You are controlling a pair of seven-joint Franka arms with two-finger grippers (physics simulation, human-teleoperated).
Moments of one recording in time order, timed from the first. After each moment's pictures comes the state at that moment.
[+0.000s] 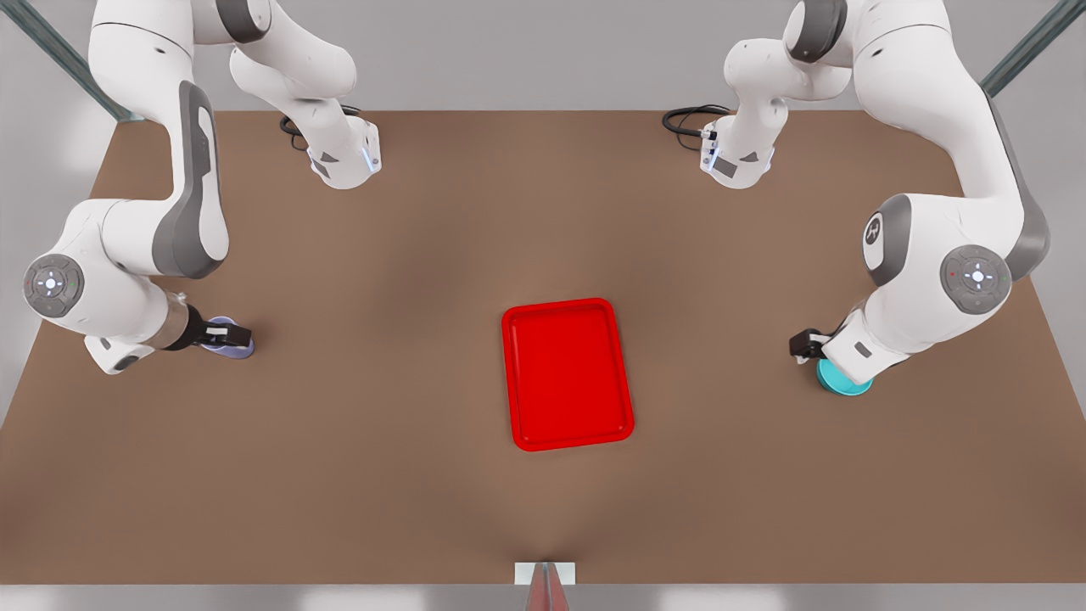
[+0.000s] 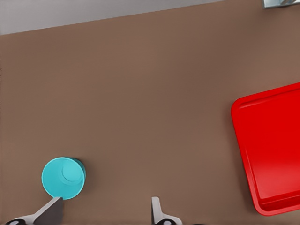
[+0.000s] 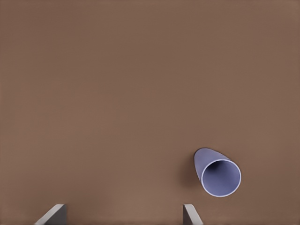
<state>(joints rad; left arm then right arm) -0.16 0.38 0.05 -1.30 0.02 1.64 0.03 -0.03 0.26 0.01 -1.58 -0.01 1.71 0.04</state>
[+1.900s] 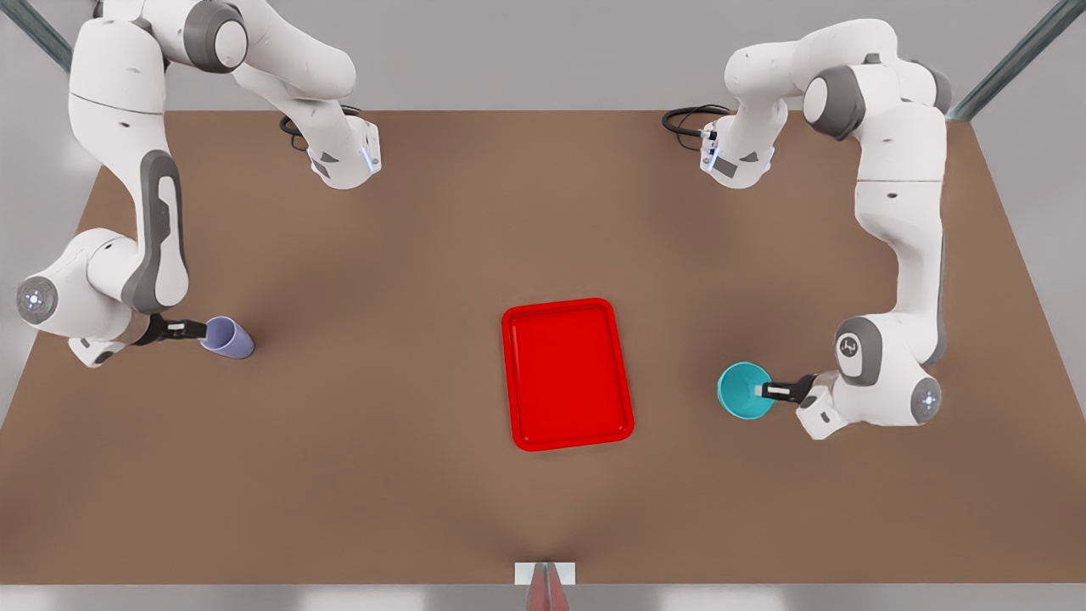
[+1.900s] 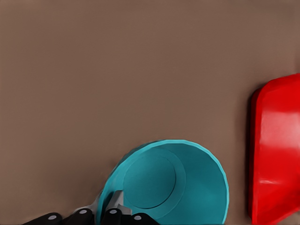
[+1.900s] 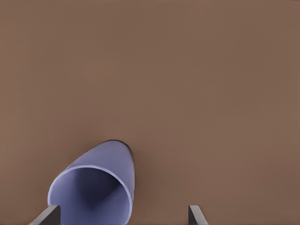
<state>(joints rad) 0.04 0.70 -0.11 -1.47 -0.31 1.91 0.13 -0.11 0.36 -0.27 -1.96 0.05 2.16 -0.45</state>
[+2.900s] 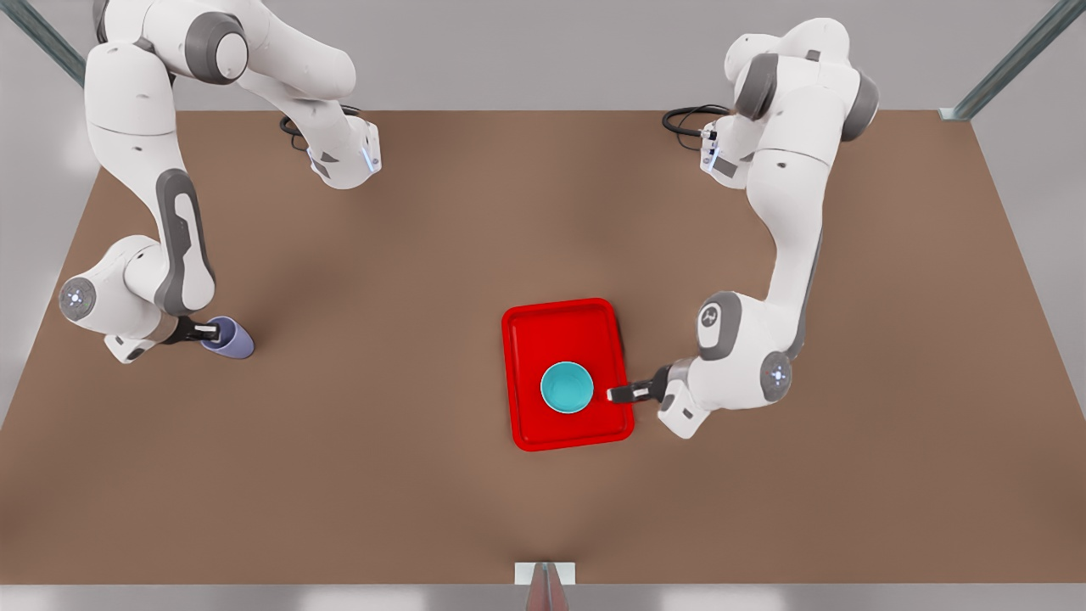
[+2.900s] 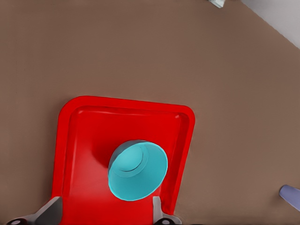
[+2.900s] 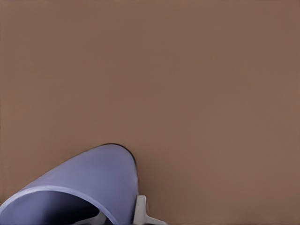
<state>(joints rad) -0.35 0.67 0.04 -1.33 -0.54 1.93 -0.31 -0.11 0.41 -0.27 -2.06 0.14 2.30 -0.48</state>
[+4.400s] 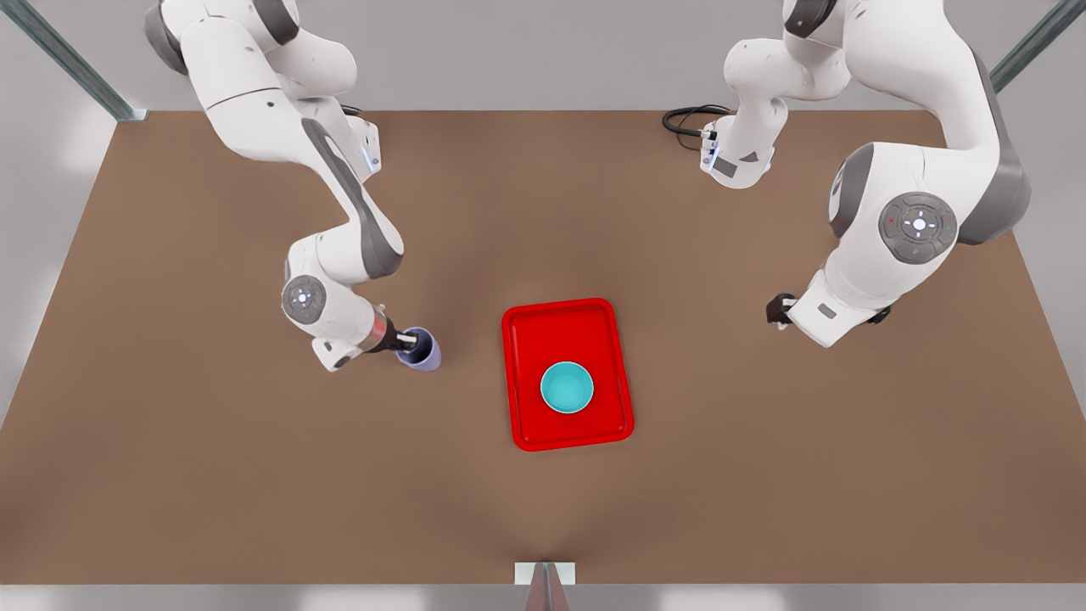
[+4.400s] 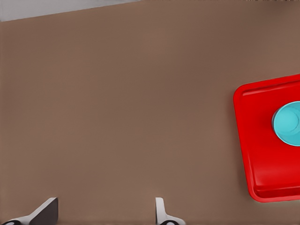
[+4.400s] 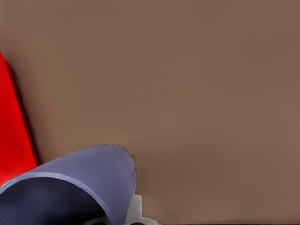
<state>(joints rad) -0.16 0.30 -0.09 -1.30 0.16 1.50 -0.18 0.11 0.37 0.29 -1.89 0.15 2.22 0.41</state>
